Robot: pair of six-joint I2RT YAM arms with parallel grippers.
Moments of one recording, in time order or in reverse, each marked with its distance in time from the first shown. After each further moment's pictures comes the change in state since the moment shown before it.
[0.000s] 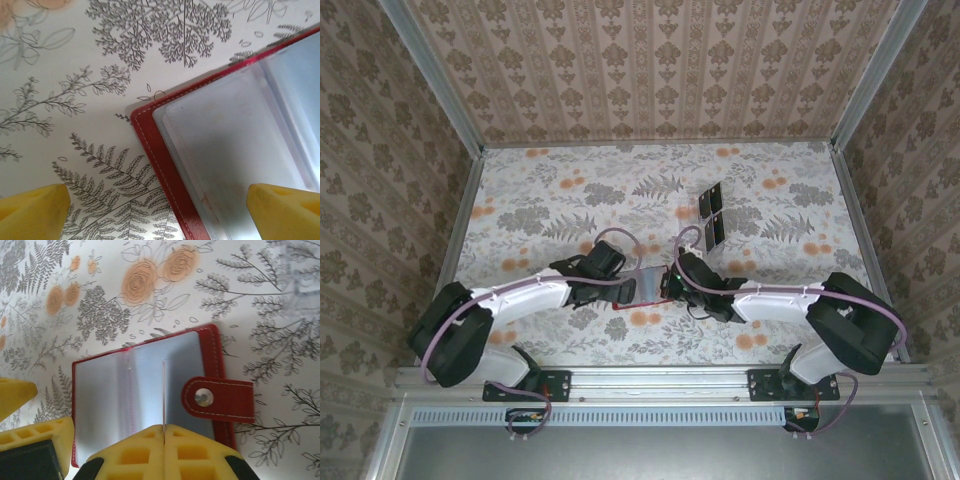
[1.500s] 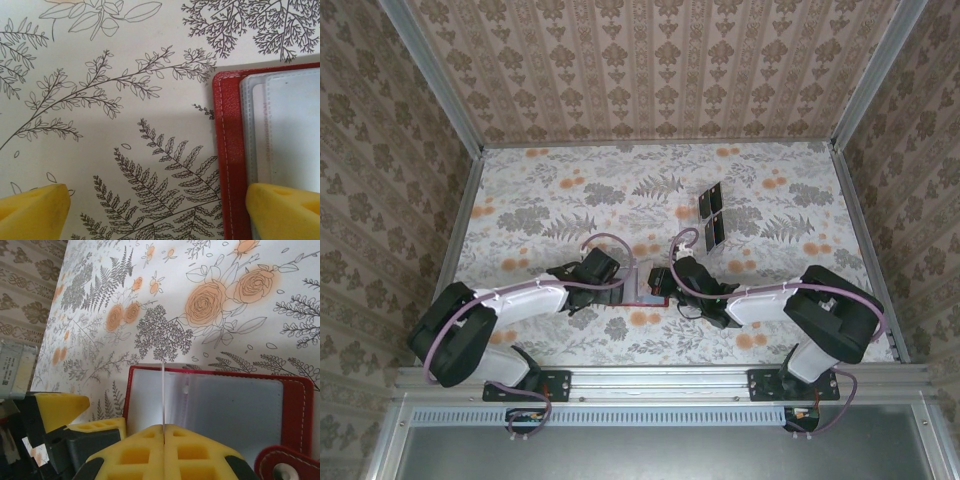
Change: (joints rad) left arm 0.035 -0.017 -0.095 0.054 -0.112 -0.077; right arm 0.023 0.105 -0.045 0.371 -0.032 -0.001
